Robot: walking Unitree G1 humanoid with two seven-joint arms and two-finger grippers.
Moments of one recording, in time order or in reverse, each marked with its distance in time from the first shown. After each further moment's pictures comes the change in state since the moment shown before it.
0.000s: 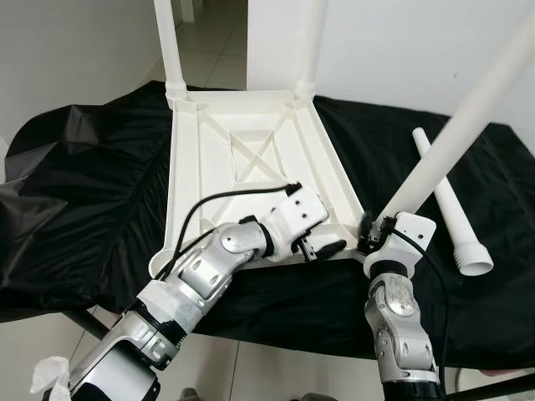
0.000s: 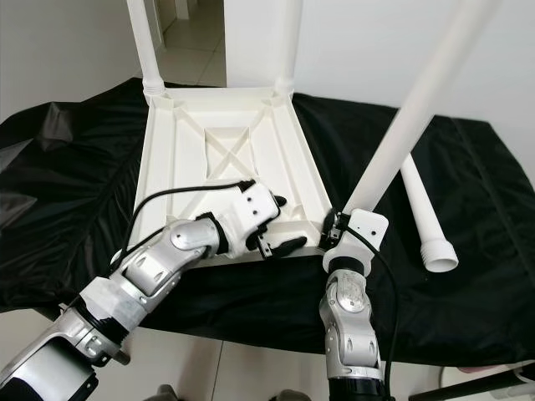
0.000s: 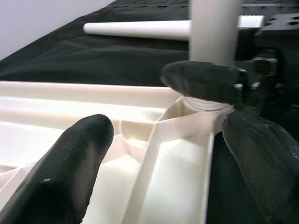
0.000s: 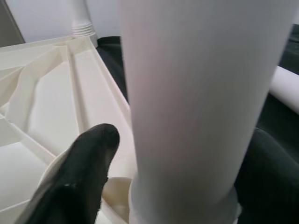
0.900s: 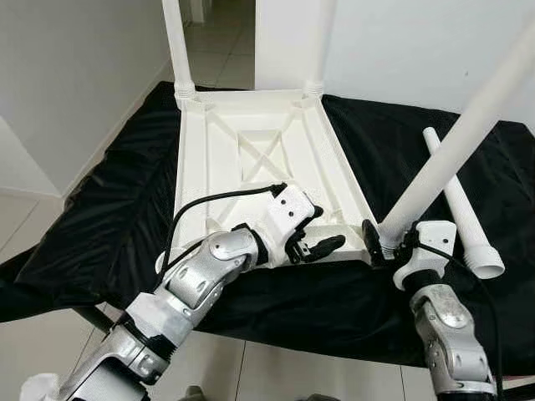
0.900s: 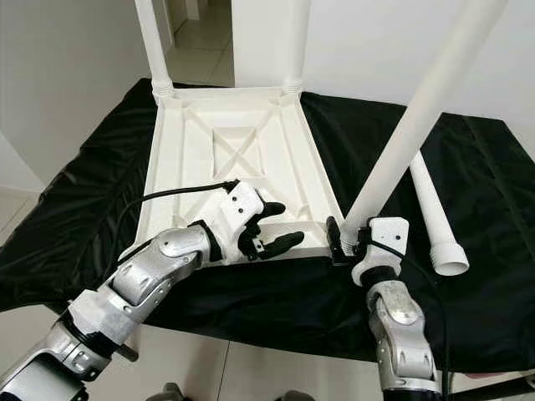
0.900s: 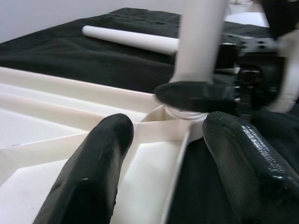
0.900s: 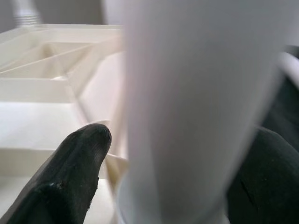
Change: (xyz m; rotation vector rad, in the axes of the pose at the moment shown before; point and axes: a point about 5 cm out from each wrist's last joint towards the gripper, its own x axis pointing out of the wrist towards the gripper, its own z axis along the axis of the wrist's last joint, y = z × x) left arm -0.010 -0.020 0.004 -0.154 -0.075 -0.064; right arm 0.011 -0.047 0.007 -0.191 -0.004 0.404
